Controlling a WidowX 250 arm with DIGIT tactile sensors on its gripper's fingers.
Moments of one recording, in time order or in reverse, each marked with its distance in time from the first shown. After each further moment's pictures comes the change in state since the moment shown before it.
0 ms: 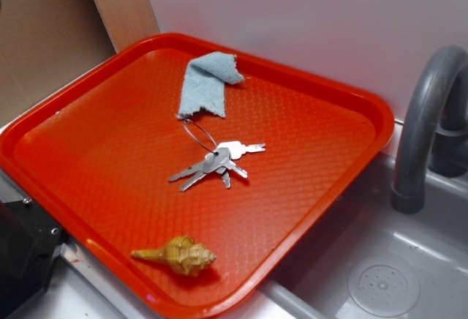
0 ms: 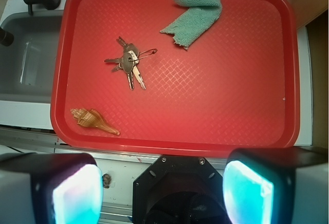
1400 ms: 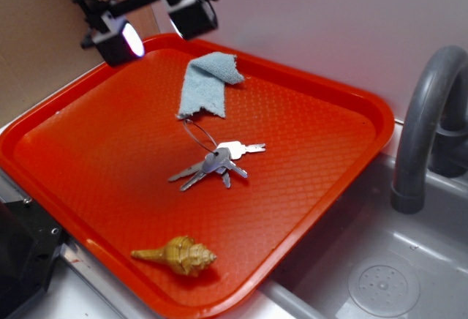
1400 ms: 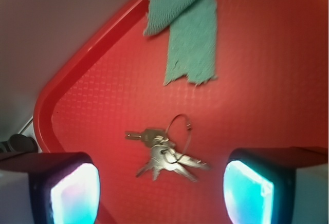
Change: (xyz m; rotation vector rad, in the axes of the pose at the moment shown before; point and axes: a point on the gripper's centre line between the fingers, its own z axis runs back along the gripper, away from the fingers) arm 0.111 -0.017 -0.115 -0.160 0.020 0.819
